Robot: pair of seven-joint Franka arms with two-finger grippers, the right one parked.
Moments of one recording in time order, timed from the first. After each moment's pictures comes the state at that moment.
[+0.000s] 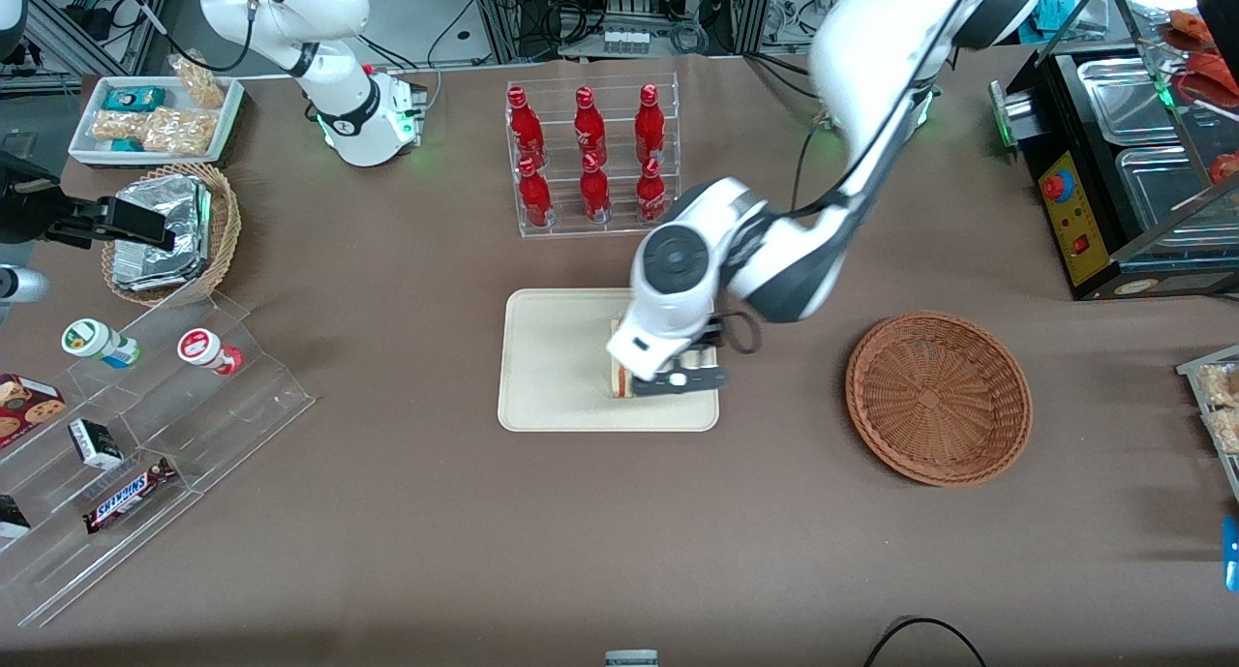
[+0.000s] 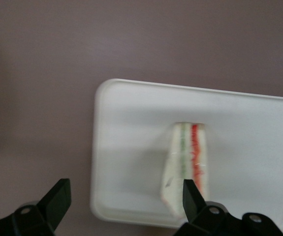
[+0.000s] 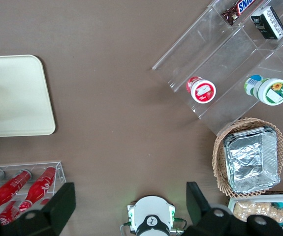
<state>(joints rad) -0.46 0.58 -0.22 -1.34 0.11 1.83 -0.78</state>
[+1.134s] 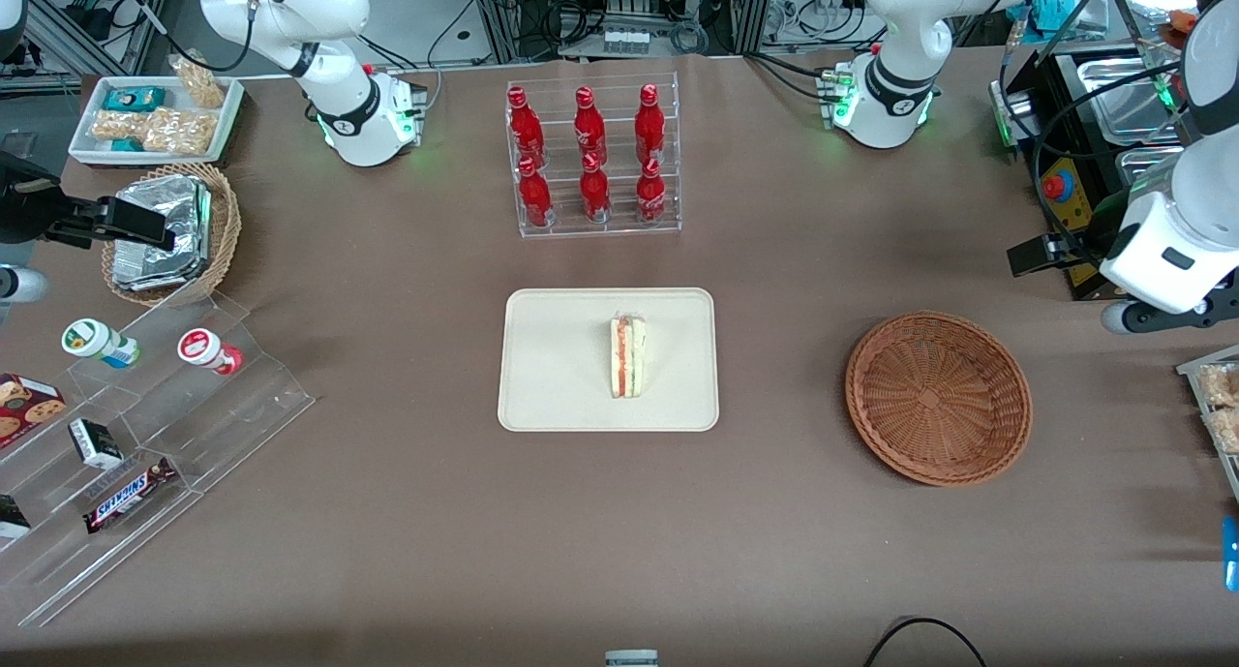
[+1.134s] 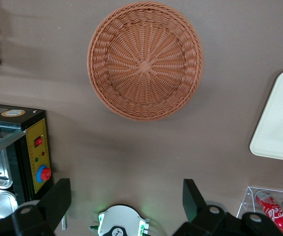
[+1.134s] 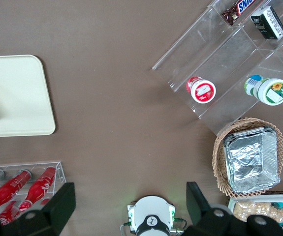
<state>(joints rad) 0.08 0.19 -0.21 -1.35 0.08 1.31 -0.26</state>
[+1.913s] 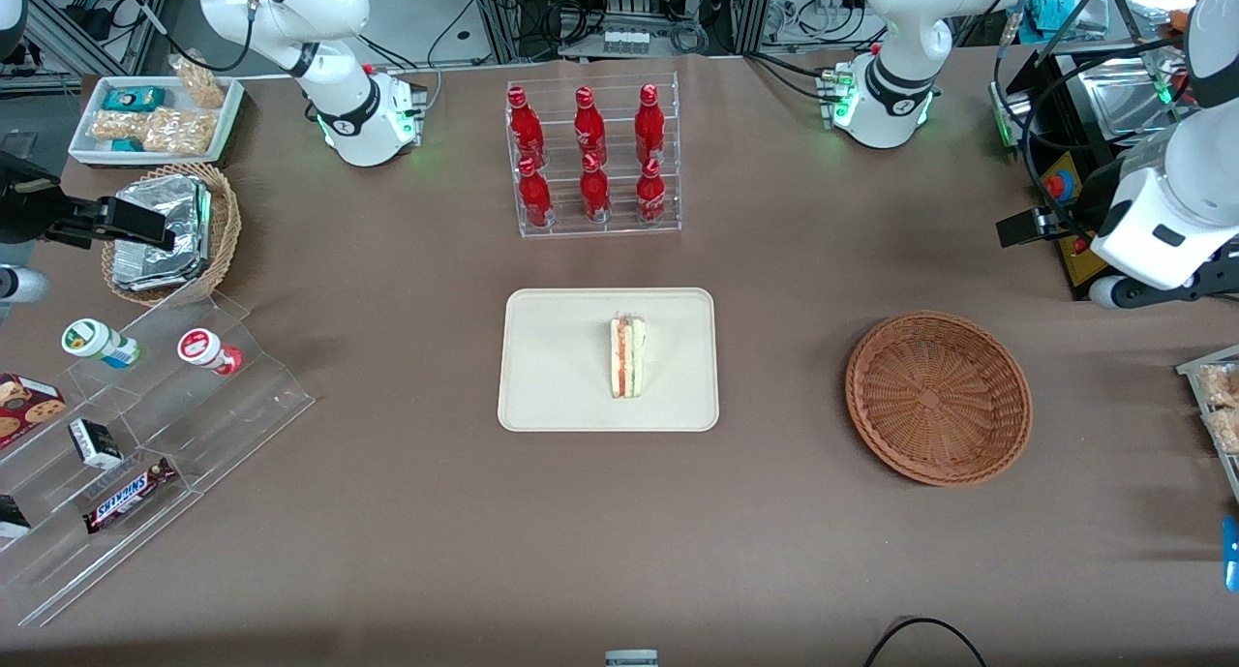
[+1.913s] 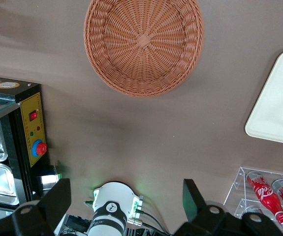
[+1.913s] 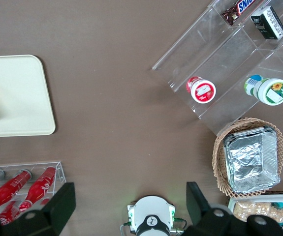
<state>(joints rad) 0.07 0.16 -0.22 -1.35 0.05 1.20 -0.32</state>
